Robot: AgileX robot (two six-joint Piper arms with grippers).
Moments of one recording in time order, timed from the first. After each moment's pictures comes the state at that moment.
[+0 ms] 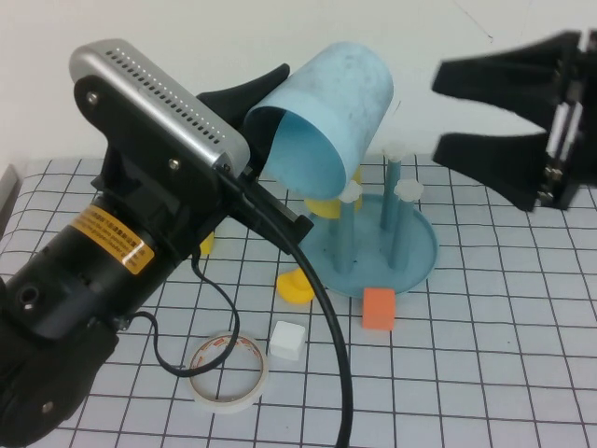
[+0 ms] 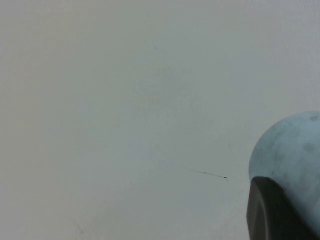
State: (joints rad) right arm 0.19 1.33 -0.97 1.70 0.94 -0.62; left arm -0.62 1.23 -0.77 0.07 -0.65 0.28
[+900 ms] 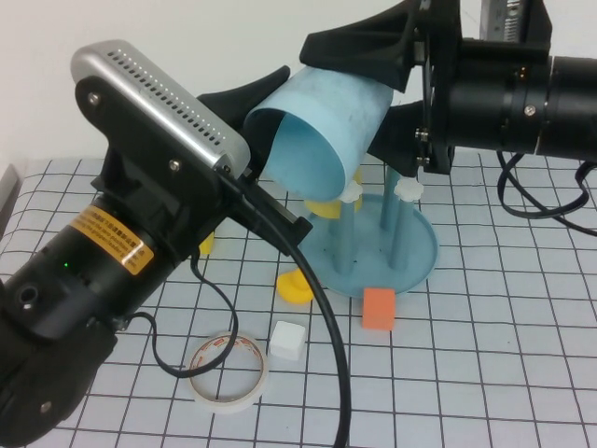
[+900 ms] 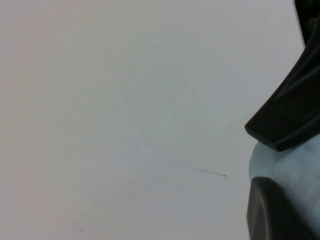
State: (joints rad) right arm 0.41 1.54 -1.23 1.70 0.80 -0.57; left arm -0.62 1.23 -0.77 0.08 -0.64 0.28
